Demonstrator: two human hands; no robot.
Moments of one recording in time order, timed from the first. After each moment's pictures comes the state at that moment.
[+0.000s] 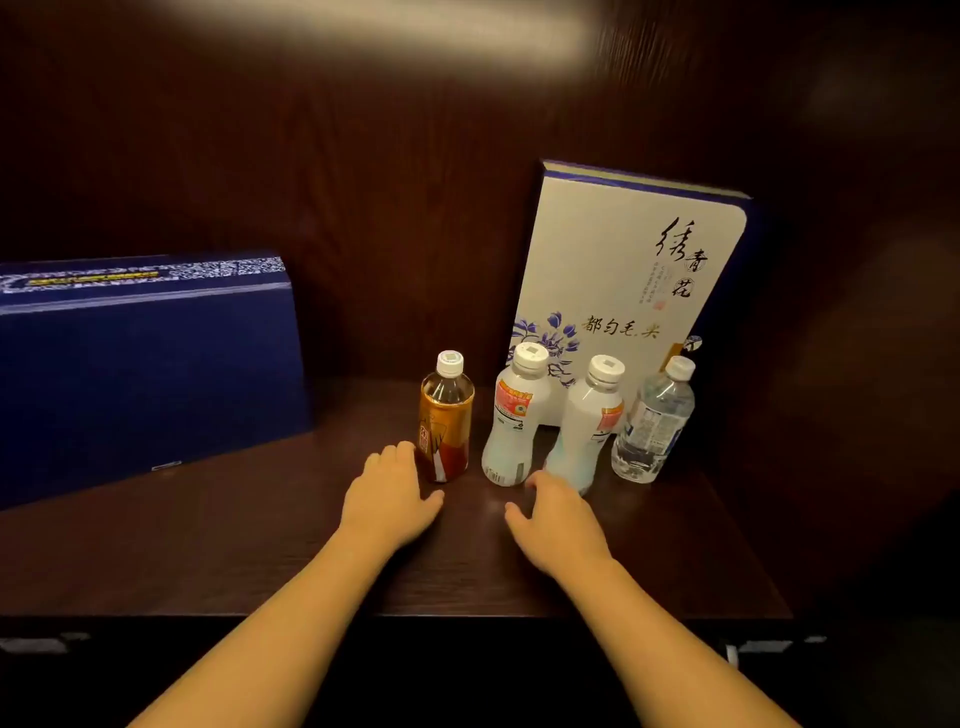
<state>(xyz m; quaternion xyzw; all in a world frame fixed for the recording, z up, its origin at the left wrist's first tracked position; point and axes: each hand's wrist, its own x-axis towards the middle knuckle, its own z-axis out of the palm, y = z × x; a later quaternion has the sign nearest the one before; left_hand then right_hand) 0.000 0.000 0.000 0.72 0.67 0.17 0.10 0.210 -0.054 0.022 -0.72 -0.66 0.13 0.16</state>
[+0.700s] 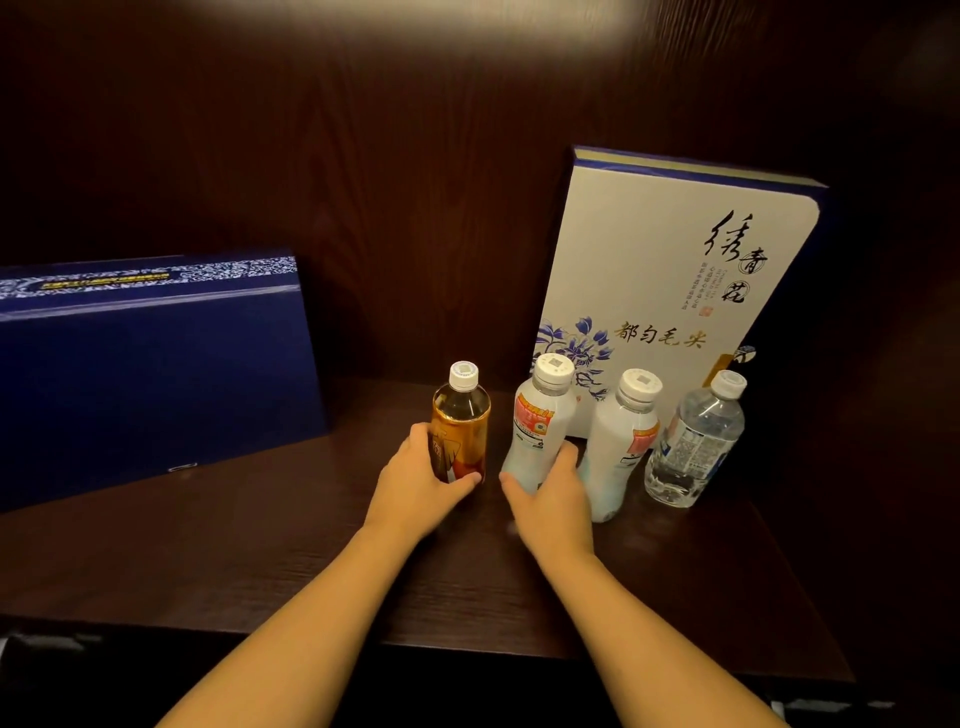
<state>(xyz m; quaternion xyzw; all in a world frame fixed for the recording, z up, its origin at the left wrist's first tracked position) 0.015 0.025 0.002 0.64 0.65 0.34 0.23 0.192 0.001 0.004 -0.70 -0.55 0.20 0.41</state>
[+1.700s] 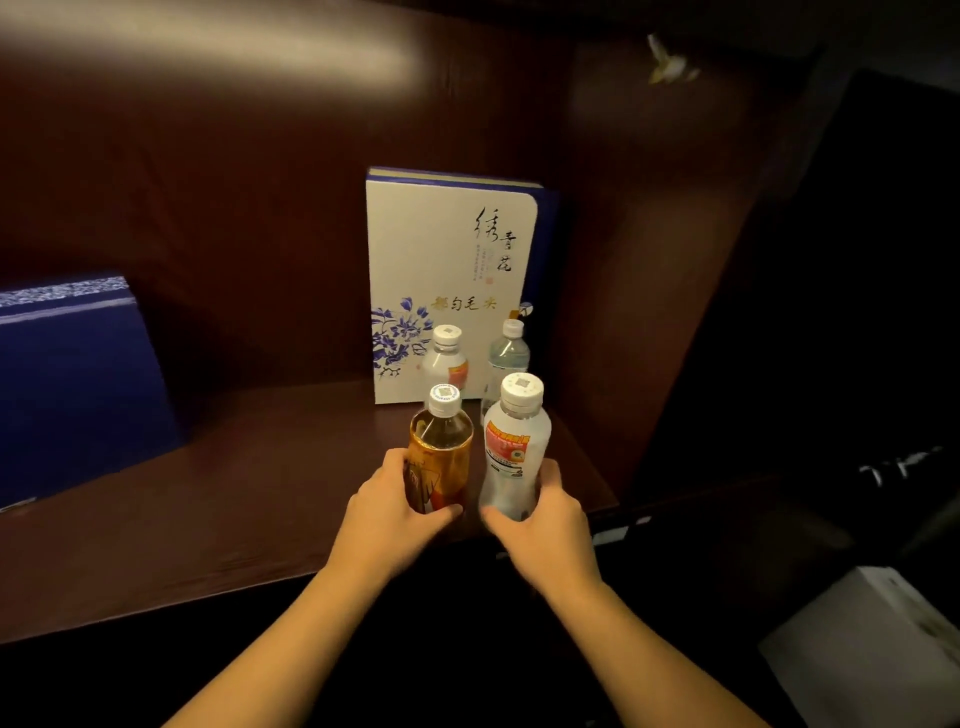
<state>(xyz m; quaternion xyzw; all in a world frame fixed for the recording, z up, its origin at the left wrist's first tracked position) 0.102 -0.118 0.033 0.74 0.52 0.31 0.30 0.292 -0.195 0.029 -0.74 -0.50 0.17 0.43</state>
